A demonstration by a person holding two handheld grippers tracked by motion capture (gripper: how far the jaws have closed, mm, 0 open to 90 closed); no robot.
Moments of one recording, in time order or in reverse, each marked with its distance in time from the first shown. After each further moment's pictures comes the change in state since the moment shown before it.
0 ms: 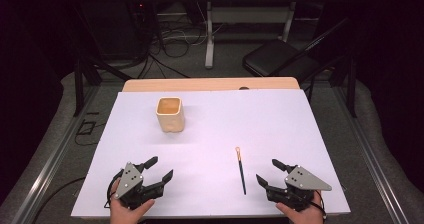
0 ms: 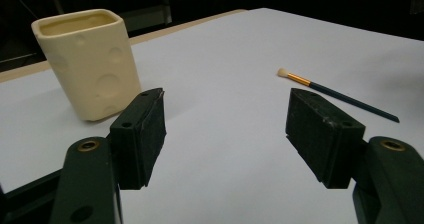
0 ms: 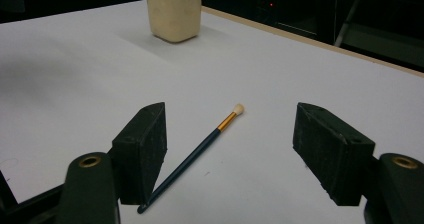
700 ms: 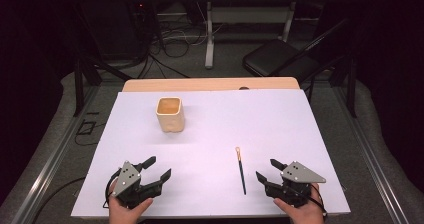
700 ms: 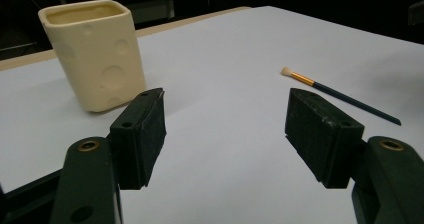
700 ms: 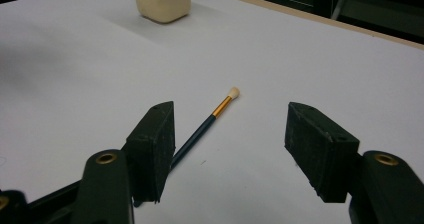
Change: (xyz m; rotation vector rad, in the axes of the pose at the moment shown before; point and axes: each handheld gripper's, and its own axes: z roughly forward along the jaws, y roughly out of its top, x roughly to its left) left arm 0.004 -0.001 -0.002 0.020 0.009 -0.036; right arm -0.001 0.007 0.009 0.099 -0.026 0.033
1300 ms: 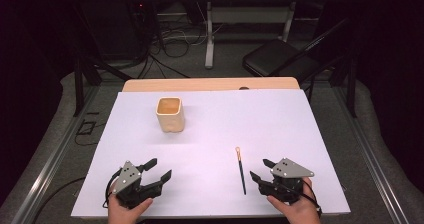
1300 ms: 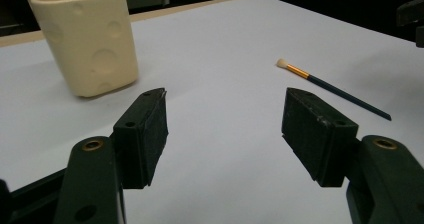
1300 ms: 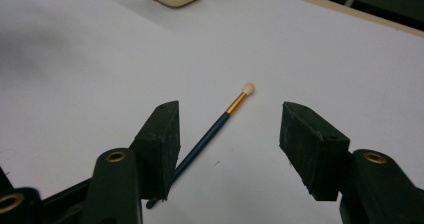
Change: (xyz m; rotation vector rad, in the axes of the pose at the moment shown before) left arm 0.001 -0.002 0.002 0.039 -0.021 -0.046; right arm 0.010 0.013 0.012 0.087 0.029 -0.027
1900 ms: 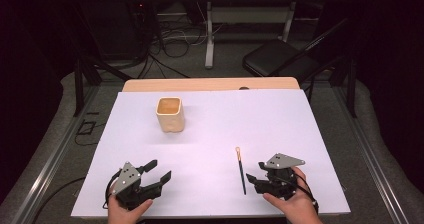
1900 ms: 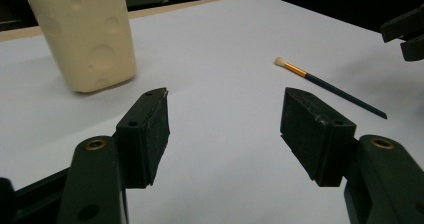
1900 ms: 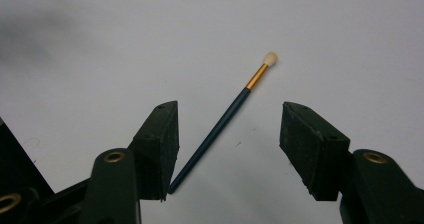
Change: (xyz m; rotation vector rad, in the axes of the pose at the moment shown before) left arm -0.002 -0.002 -0.002 0.008 -0.012 -0.009; right arm -0.002 0.008 0.014 0.151 0.065 0.084
